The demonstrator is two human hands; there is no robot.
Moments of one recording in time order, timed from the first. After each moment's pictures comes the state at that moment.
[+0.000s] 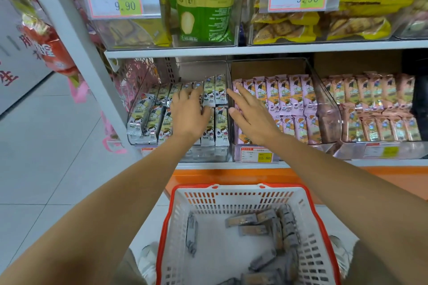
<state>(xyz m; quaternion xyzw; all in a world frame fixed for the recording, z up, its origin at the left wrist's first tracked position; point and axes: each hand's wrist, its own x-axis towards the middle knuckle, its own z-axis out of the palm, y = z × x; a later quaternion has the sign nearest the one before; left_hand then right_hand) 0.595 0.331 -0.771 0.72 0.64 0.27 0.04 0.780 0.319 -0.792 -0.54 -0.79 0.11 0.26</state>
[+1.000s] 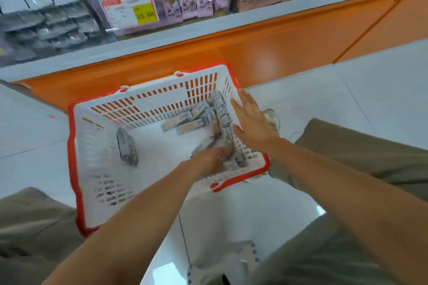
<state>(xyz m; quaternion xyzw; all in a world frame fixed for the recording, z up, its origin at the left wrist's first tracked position) 0.747 0.079 -1.045 0.77 0.40 -0.26 0.42 0.917 0.058 -1.013 -0.71 -0.68 0.18 0.00</state>
